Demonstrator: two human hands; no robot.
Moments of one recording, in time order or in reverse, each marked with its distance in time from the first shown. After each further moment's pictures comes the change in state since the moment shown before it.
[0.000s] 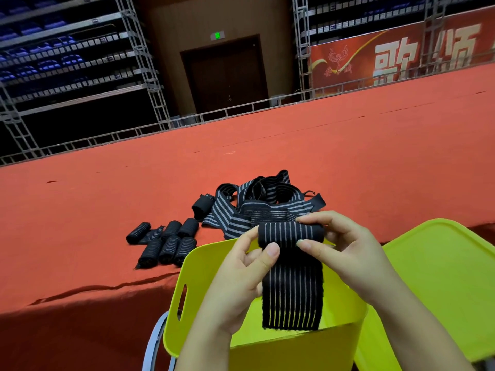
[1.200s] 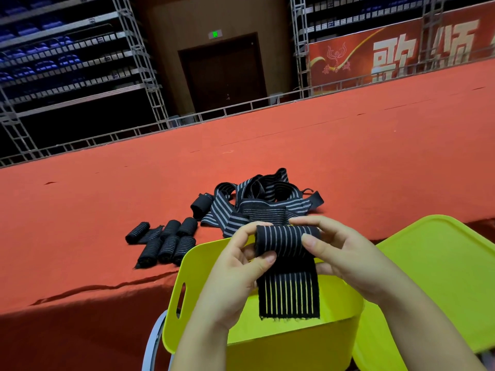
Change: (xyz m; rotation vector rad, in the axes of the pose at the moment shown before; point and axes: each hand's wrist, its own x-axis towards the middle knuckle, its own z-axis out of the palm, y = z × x) left_hand 0.002 -0.004 -0.003 0.028 0.030 0.053; right_hand -0.001 0.000 -0.009 0.202 -0.194 0.321
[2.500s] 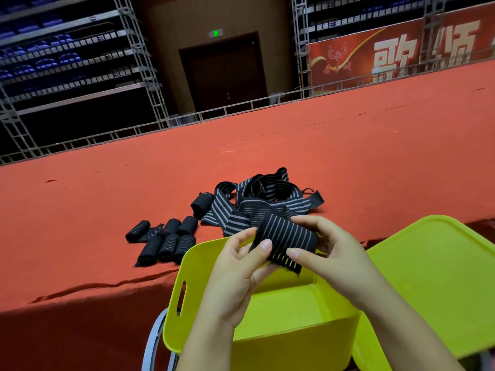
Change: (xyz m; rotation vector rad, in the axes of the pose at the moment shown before) left_hand 0.000 0.002 0.008 -0.256 0.168 -0.068; right_hand 0.002 0.015 0.013 -0.340 0.204 -0.160
